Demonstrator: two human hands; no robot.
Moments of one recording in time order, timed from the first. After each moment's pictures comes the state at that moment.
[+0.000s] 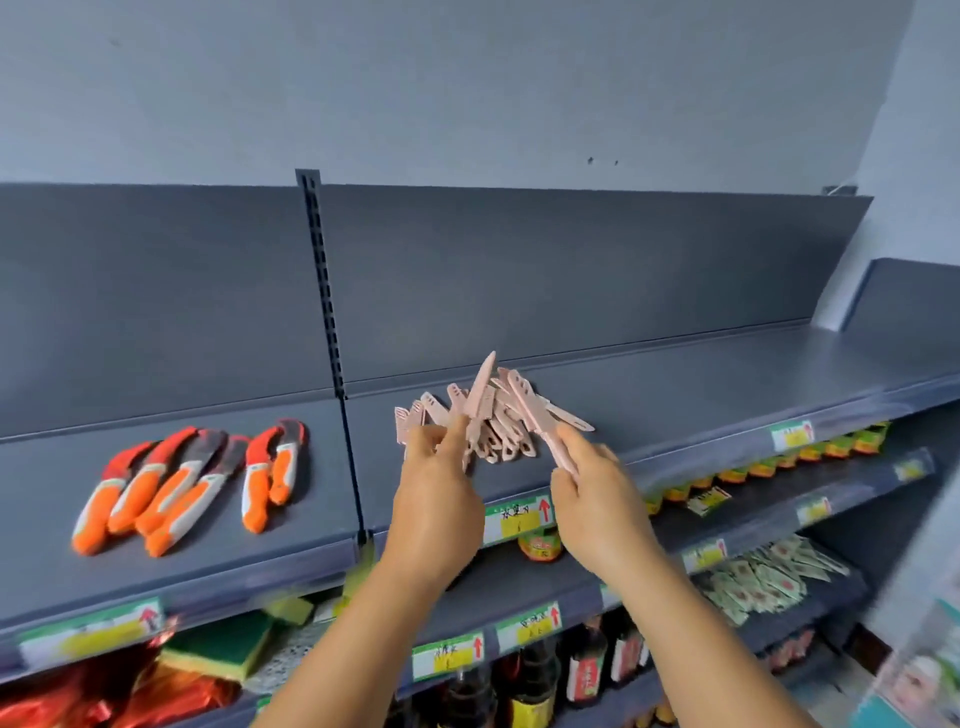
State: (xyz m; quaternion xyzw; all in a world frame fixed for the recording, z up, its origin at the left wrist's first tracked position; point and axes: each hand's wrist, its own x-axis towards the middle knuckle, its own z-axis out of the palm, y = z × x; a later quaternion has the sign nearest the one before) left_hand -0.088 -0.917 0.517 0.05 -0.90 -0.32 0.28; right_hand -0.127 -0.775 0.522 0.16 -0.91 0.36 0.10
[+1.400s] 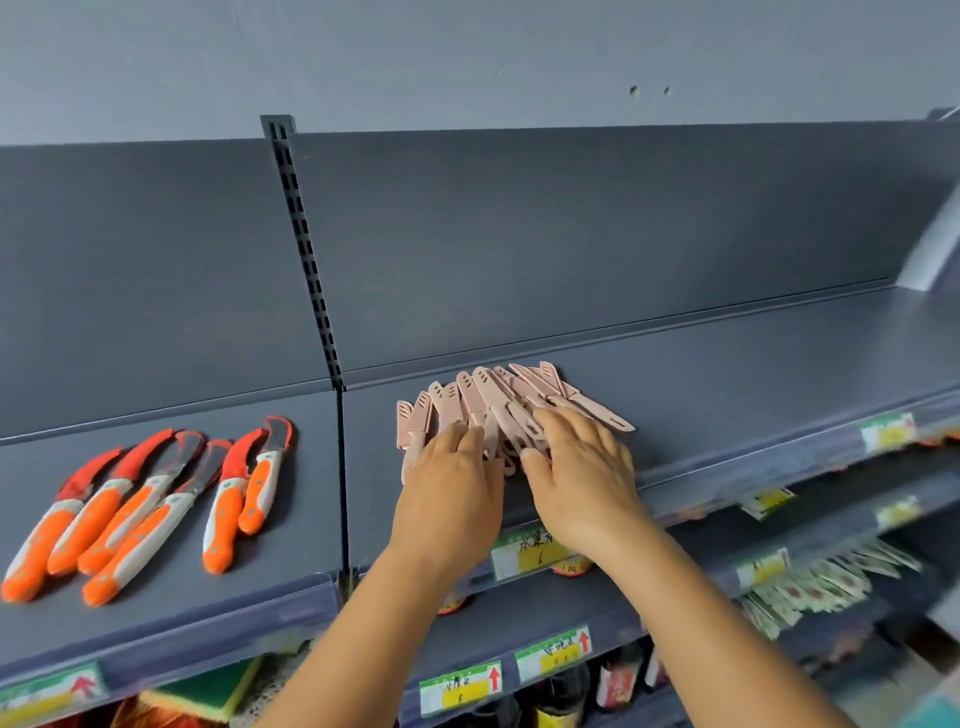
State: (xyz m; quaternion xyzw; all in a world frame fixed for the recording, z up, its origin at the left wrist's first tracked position) left_hand -0.173 -0.943 0.489 0.06 -0.95 -0.19 0.23; right_hand -0.215 -0.815 0.507 0.22 -0.95 0.22 0.06
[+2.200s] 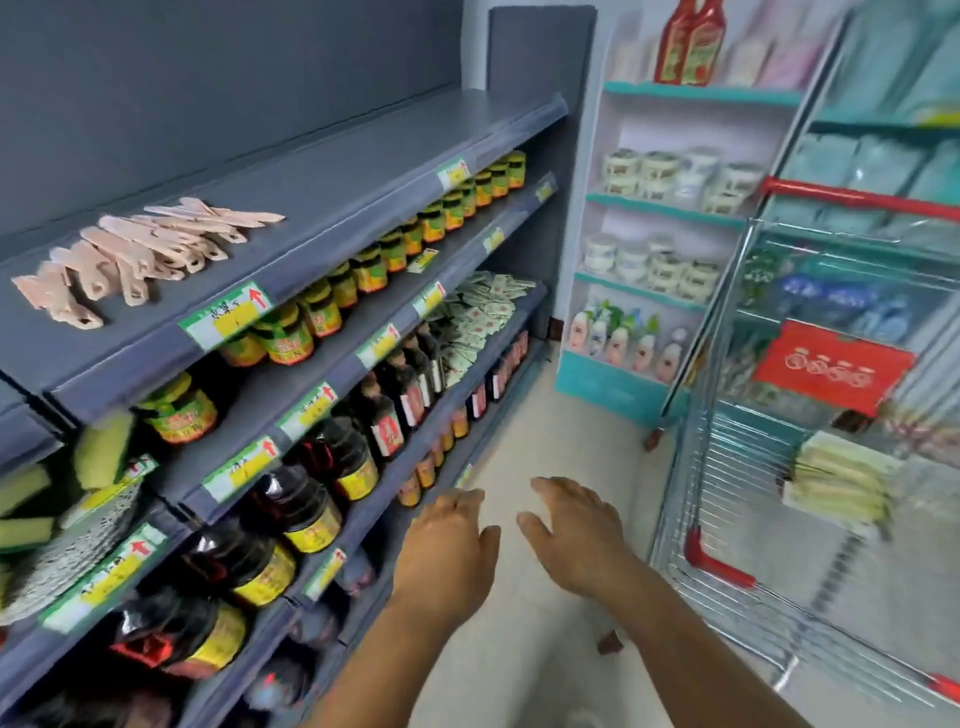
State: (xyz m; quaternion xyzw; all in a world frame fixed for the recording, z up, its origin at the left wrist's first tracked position) left_hand 0.081 -0.775 0.335 -0.24 -0.95 -0.19 -0.08; right_hand 0.125 -0.631 0.343 -0.17 -0.95 0.24 -0.11
